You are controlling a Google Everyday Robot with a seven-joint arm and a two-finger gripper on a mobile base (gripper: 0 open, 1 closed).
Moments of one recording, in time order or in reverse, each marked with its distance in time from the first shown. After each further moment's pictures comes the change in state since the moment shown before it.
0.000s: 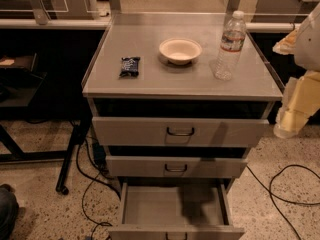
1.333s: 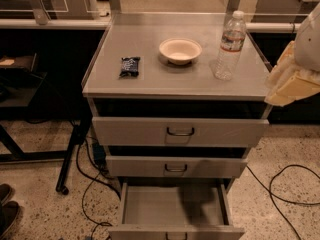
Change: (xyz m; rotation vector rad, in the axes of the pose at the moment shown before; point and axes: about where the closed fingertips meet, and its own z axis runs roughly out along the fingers) arm 0.000 0.000 0.000 0.000 0.000 0.000
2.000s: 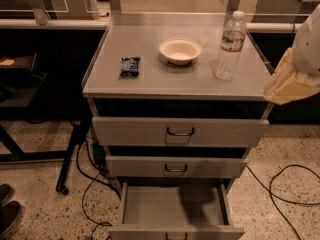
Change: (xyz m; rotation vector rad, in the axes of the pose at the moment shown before) arm 0.001 0.003 0.003 -0.005 -0.001 0.002
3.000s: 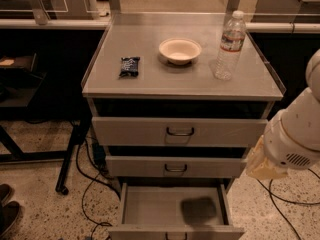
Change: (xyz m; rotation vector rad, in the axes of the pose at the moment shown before) arm 0.038 0.096 0.130 -0.176 0.037 0.064
